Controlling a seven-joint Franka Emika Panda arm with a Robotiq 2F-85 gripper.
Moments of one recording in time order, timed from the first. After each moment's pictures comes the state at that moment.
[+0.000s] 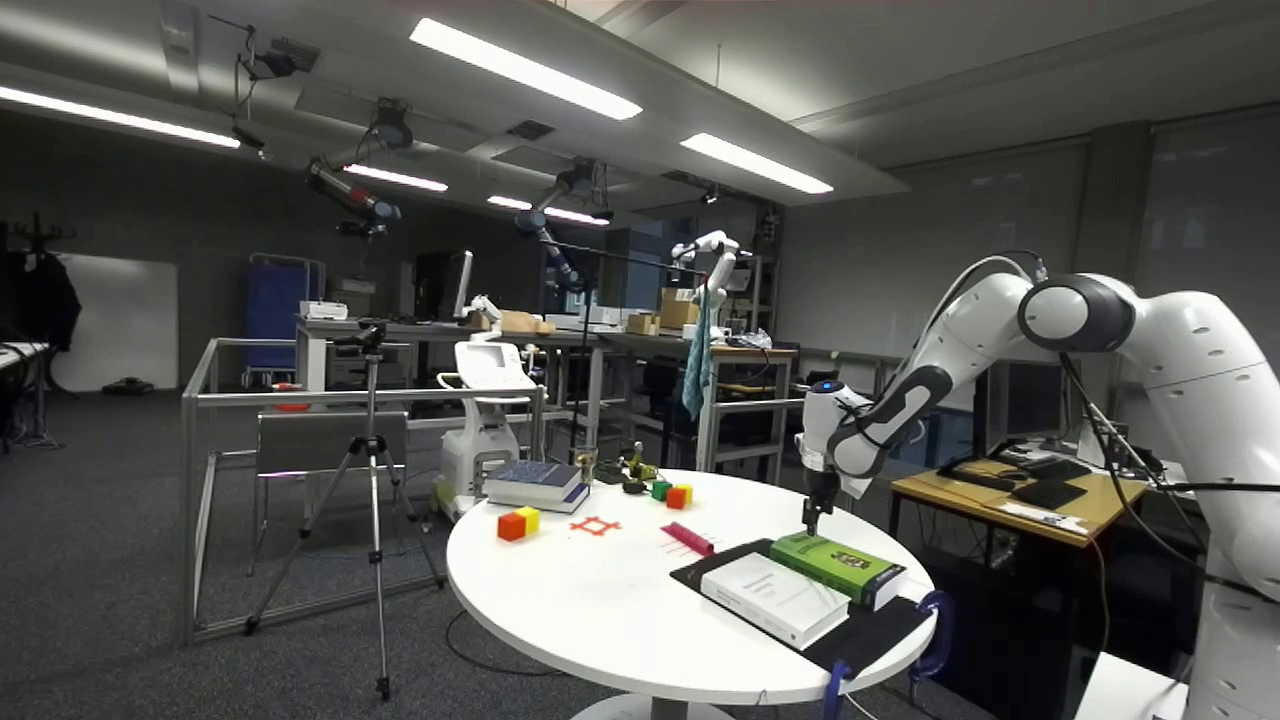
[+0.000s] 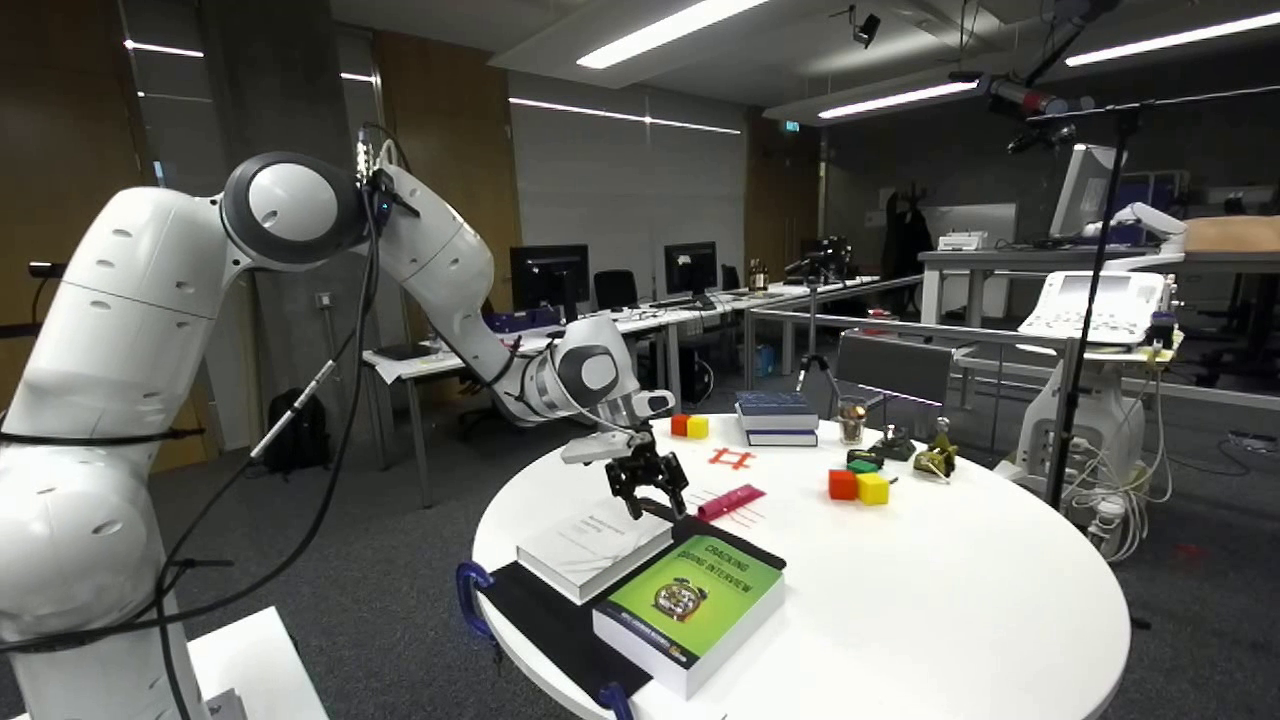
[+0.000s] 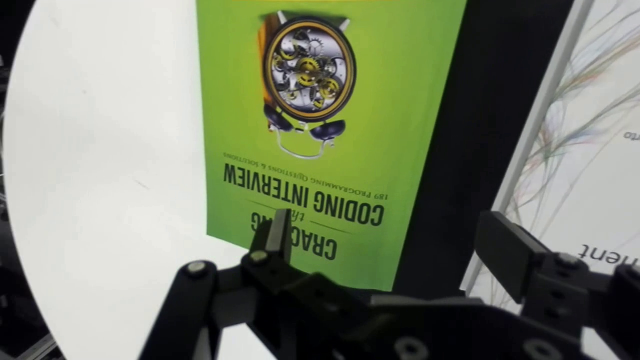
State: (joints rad) arm 0.04 0.45 -0.18 -1.99 -0.42 2.57 0.06
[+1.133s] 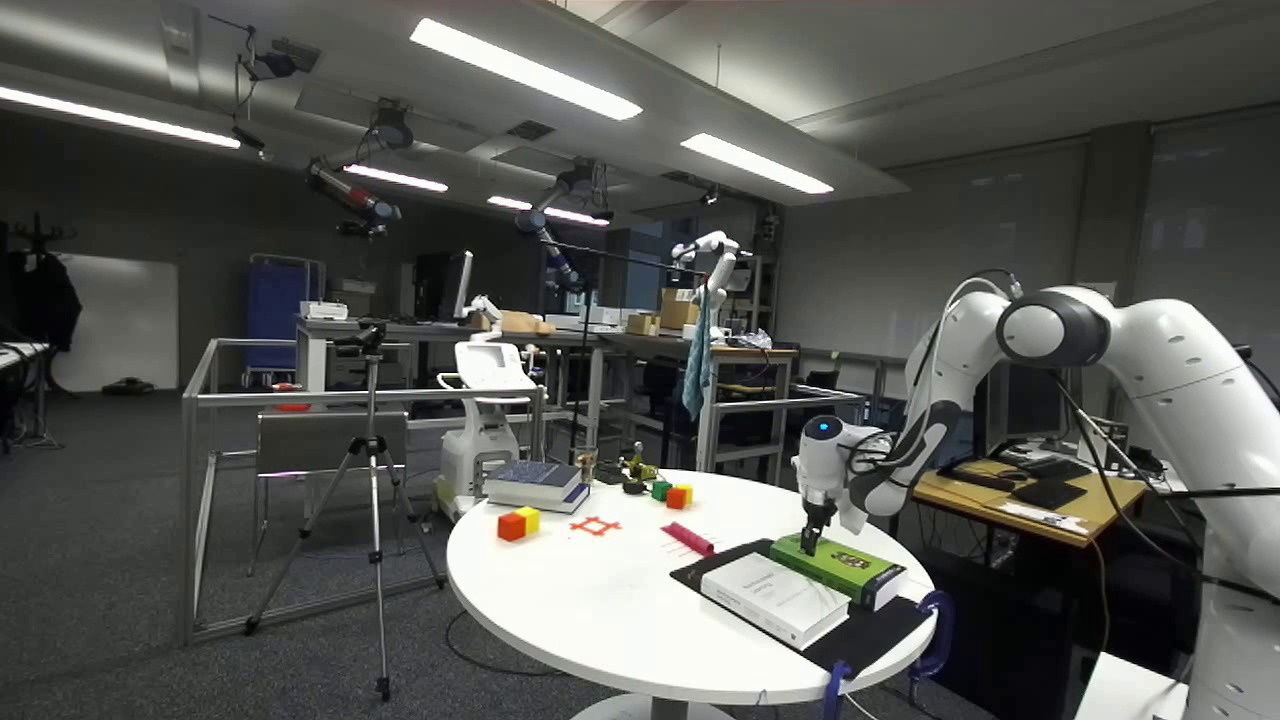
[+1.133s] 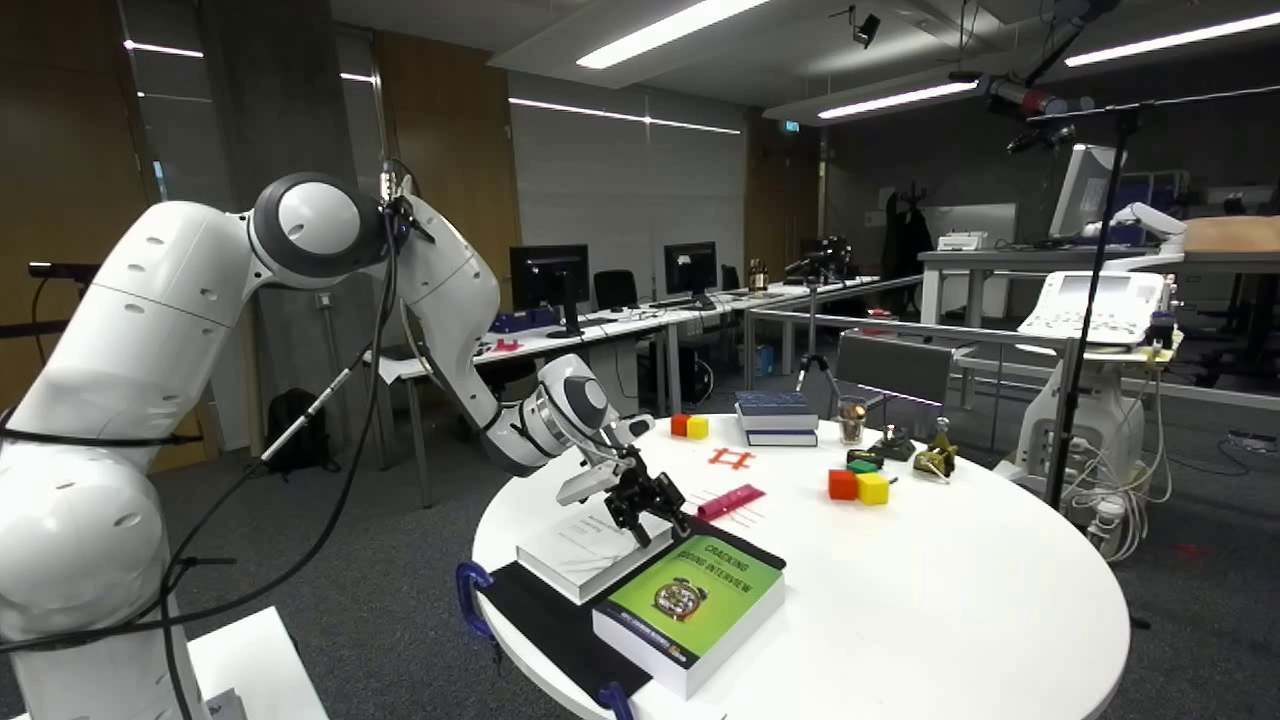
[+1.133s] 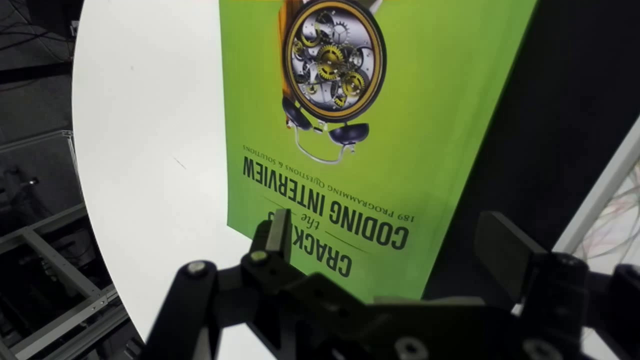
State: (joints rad) arm 0.14 0.55 -0.28 -2.01 -0.87 2.70 0.49
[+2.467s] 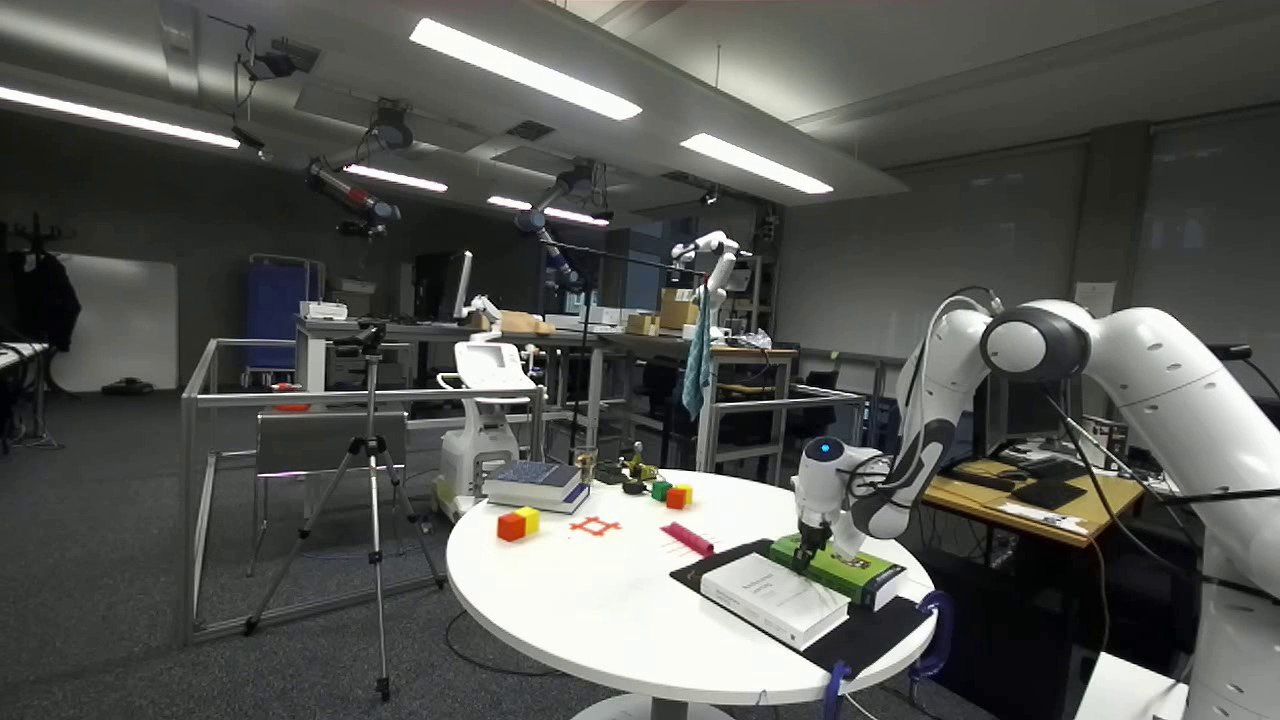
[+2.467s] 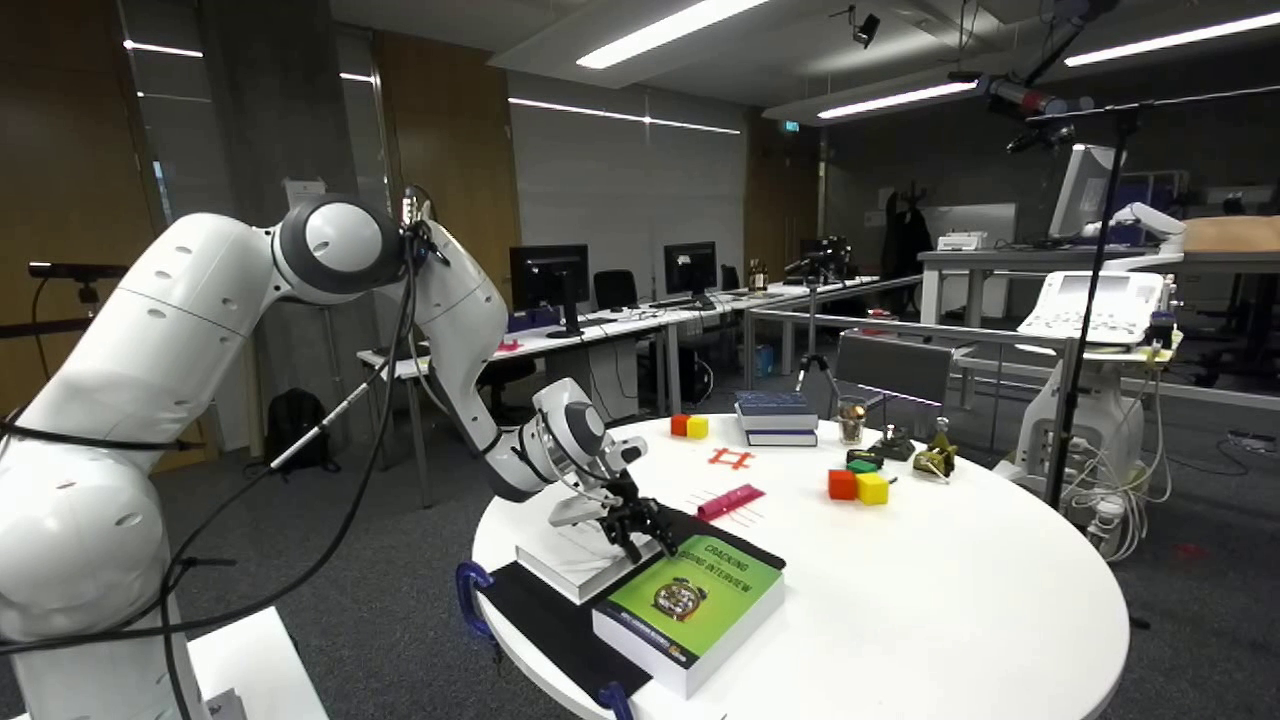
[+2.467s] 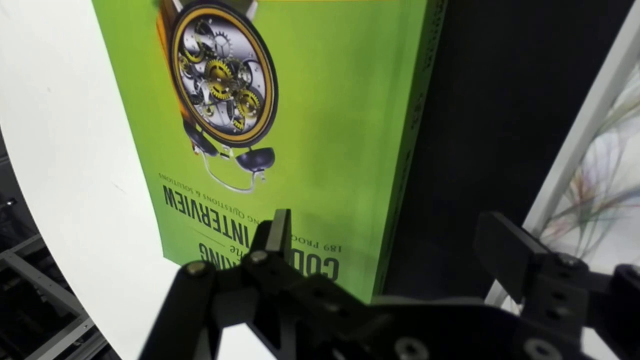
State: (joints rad) arm 0.14 0.63 -0.27 -2.00 -0.89 2.80 0.64
